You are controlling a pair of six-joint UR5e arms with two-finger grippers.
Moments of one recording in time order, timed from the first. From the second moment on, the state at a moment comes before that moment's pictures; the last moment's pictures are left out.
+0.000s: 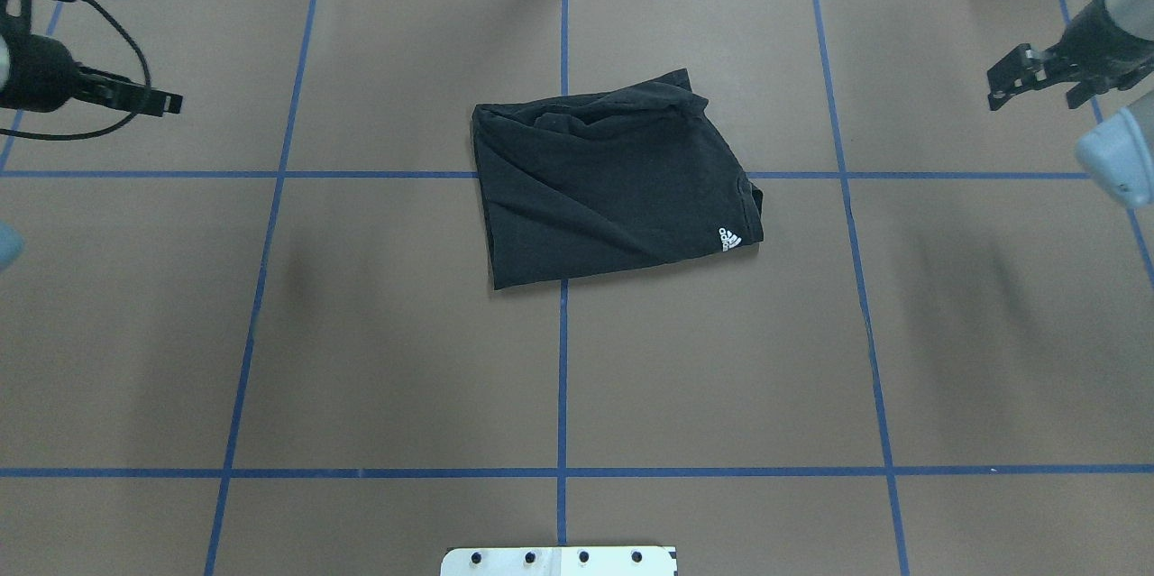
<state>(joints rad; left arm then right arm) -1.13 -1.70 -1.63 -2.36 -2.12 -0.52 1.25 -1.31 1.63 -1.55 2.19 0.43</state>
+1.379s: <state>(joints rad) -1.52 -1.68 -1.51 -2.05 -2.39 0.06 1.53 -1.47 1.65 -1.79 2.33 -0.08</state>
